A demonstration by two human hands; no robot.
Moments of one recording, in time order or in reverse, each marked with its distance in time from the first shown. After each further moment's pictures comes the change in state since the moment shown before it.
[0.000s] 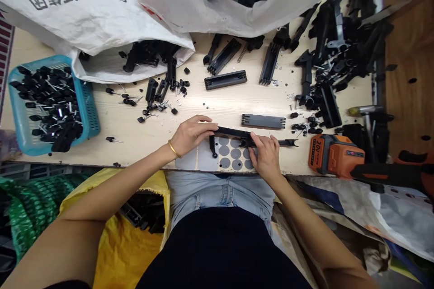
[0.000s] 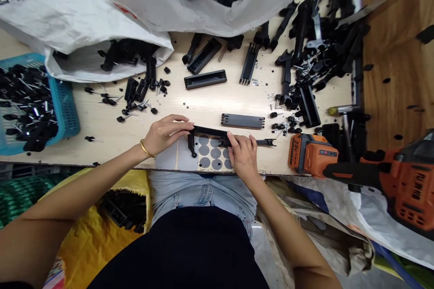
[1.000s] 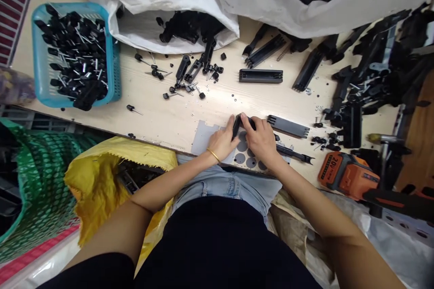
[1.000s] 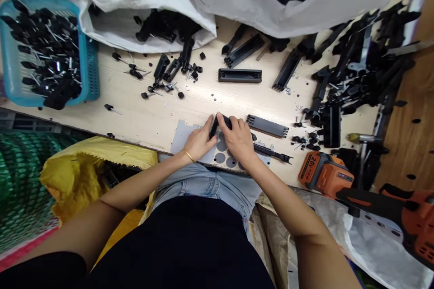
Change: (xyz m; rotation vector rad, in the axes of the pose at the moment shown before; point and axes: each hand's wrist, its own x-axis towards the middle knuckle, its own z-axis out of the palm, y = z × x) left_hand -0.024 0.045 0.054 0.138 -0.274 -0.848; right_hand 0.082 -0.037 0.025 -0.137 -0.267 -0.292
